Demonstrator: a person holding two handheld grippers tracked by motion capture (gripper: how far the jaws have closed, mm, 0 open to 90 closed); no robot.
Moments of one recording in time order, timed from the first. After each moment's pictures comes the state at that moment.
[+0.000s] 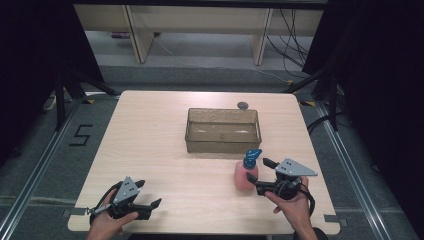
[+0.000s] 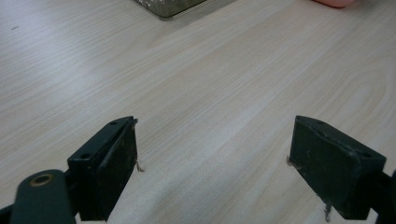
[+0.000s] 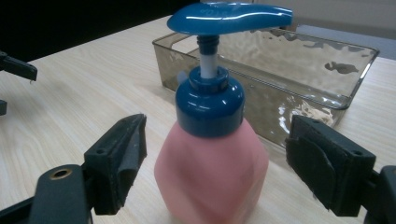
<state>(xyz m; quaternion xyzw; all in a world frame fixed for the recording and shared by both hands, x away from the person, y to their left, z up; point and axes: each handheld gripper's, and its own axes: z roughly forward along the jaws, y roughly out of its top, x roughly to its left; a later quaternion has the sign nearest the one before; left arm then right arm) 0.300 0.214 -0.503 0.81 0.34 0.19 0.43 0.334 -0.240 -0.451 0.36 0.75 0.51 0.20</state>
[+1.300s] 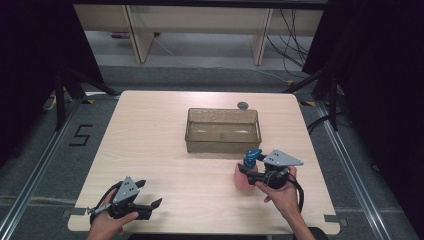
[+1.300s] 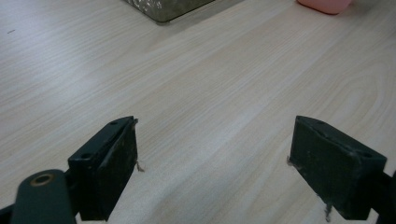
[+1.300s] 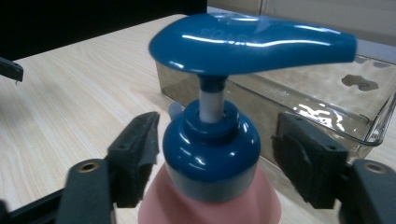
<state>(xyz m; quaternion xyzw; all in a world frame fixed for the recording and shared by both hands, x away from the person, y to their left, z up) 0.300 0.213 -0.502 0.80 0.34 0.19 0.44 0.365 -0.221 -0.456 0.33 0.77 0.51 0.21</state>
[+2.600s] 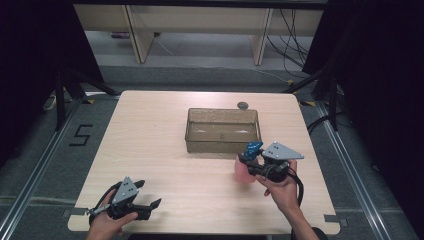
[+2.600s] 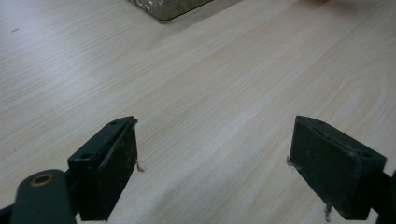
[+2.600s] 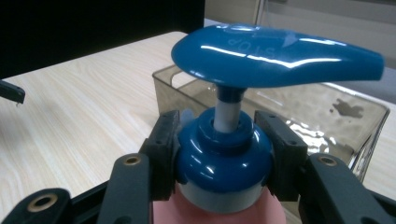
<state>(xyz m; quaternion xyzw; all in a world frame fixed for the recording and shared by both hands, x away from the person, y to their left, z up) 0.298 0.215 -0.501 0.81 0.35 0.19 0.44 0.369 -0.212 -0.425 0.32 0.76 0.51 0.24</state>
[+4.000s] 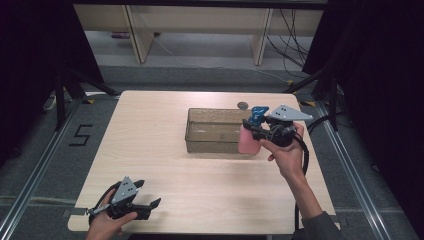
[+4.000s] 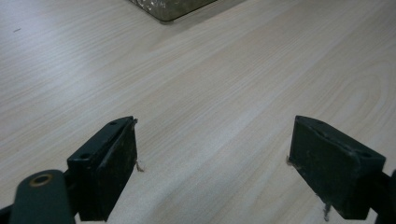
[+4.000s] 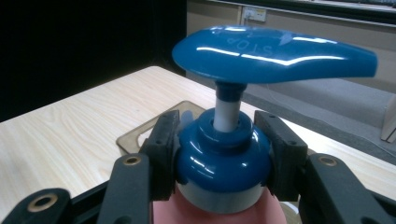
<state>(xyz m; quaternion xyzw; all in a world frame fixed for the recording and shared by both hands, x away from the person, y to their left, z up) 0.297 0.216 -0.502 0.81 0.35 0.19 0.44 0.423 -0.215 -0.354 0.34 0.74 0.52 0.25</state>
